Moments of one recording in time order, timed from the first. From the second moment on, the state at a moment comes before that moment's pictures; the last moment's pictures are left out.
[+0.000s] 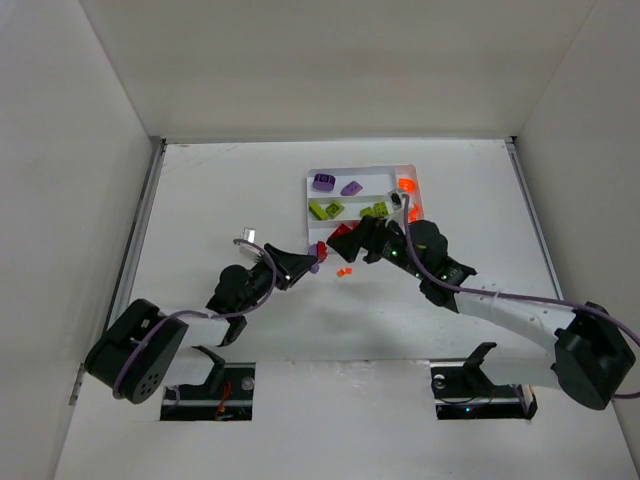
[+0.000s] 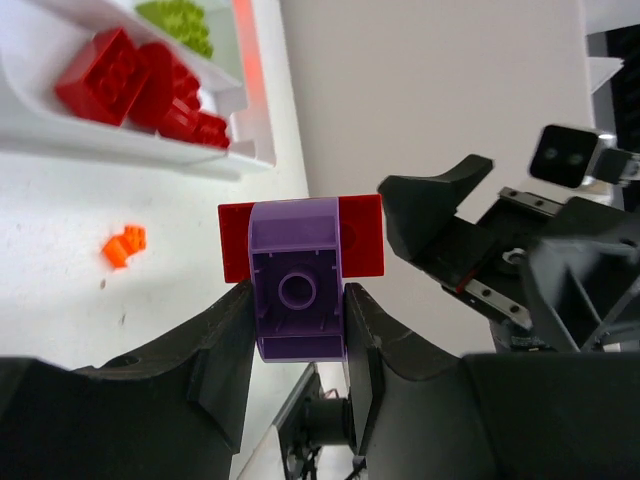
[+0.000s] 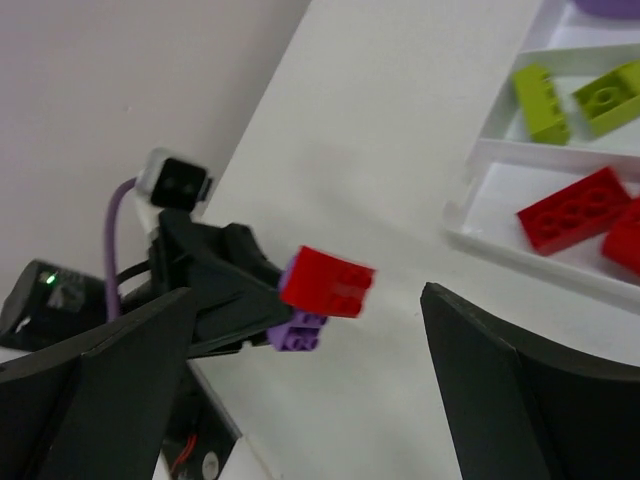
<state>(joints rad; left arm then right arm) -0.52 1.24 0.11 1.12 0.23 -1.29 0.72 1.17 0.66 0.38 -0.08 0.72</state>
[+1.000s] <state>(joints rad) -0.54 1.21 0.22 1.07 0.61 -1.74 0.82 1.03 0.68 0.24 -0.21 0.27</state>
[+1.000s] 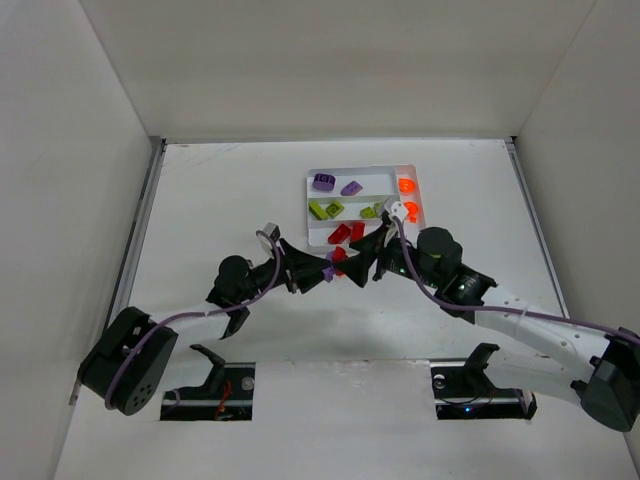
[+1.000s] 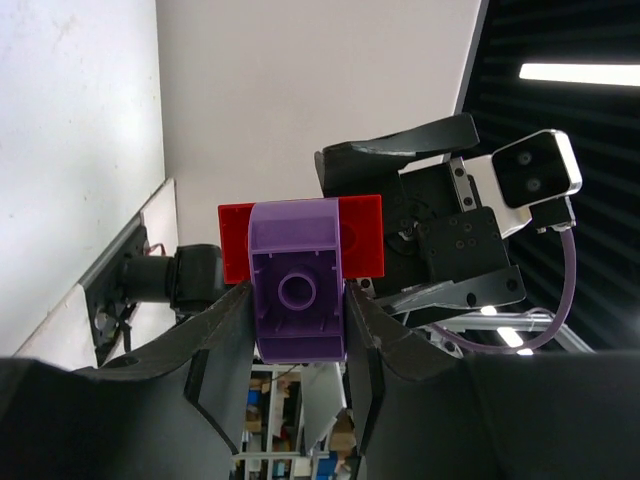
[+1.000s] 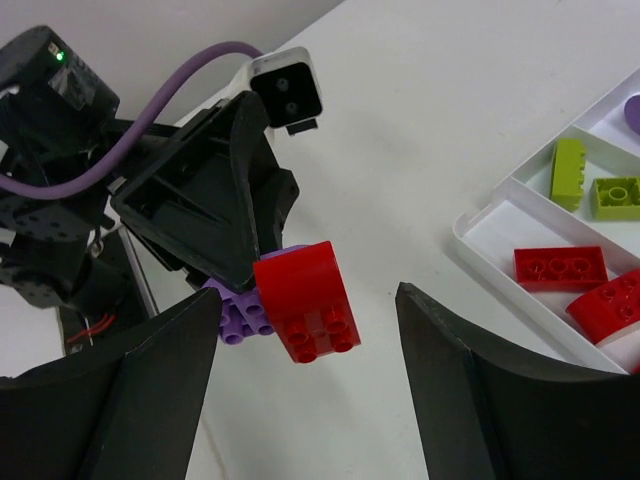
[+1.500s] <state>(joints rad) -0.58 1.20 0.22 1.04 0.60 -1.77 0.80 1.03 0.68 0.21 -0.32 0.26</state>
